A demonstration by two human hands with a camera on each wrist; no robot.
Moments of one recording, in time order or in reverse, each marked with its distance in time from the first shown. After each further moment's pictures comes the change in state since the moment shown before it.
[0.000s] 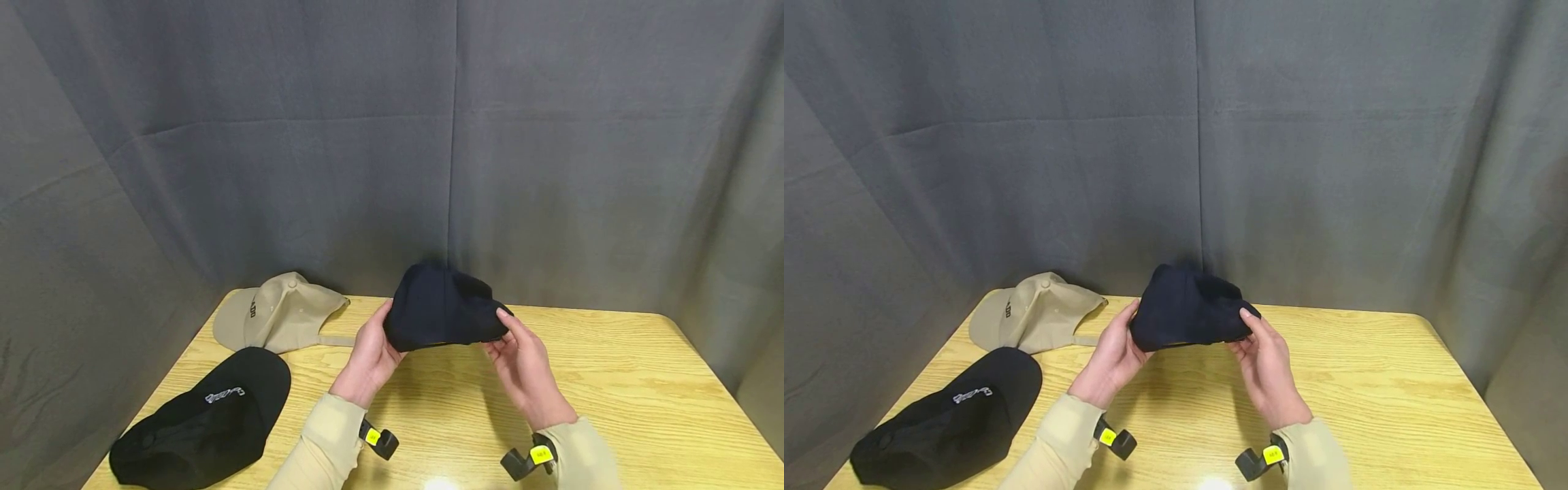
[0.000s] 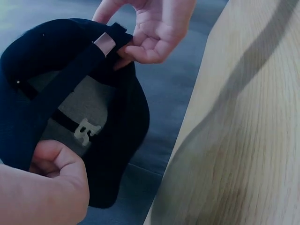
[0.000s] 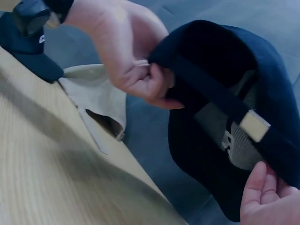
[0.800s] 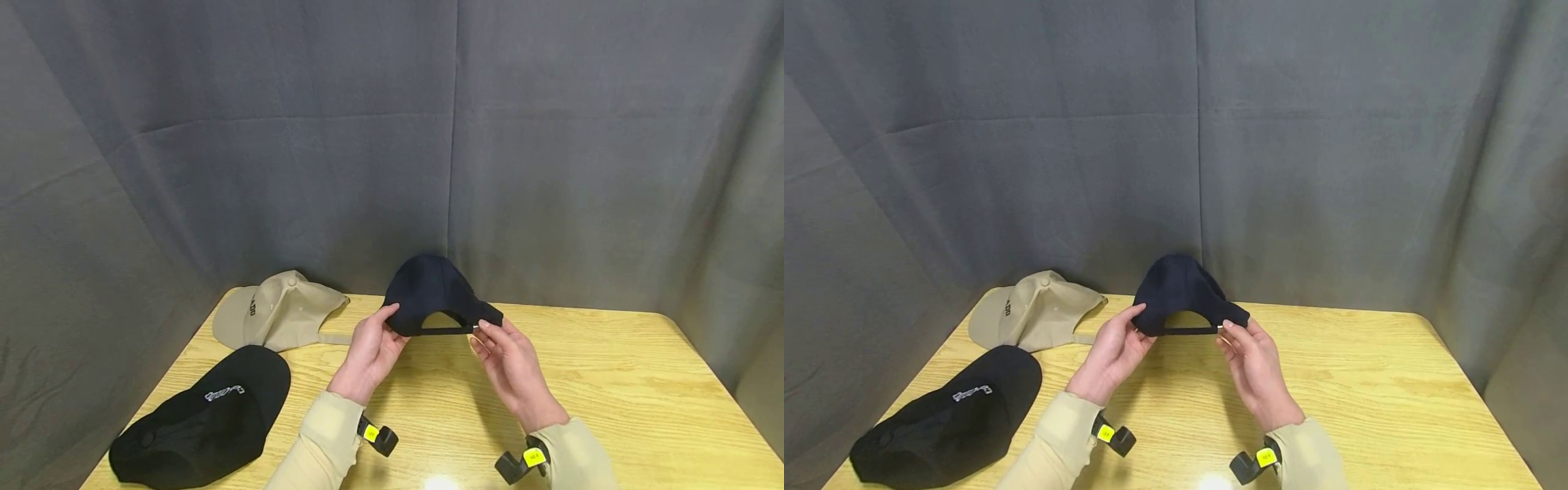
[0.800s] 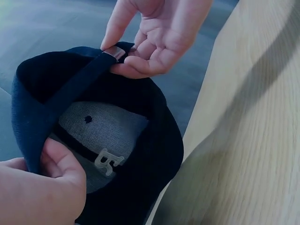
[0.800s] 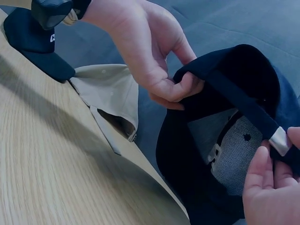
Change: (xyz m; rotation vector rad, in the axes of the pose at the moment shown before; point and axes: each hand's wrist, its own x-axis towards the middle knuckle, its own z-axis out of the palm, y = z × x) left_hand 0.000 0.003 0.001 -0.095 0.014 0.037; right_hand 0.001 0.015 0.010 -0.039 -0.017 -0.043
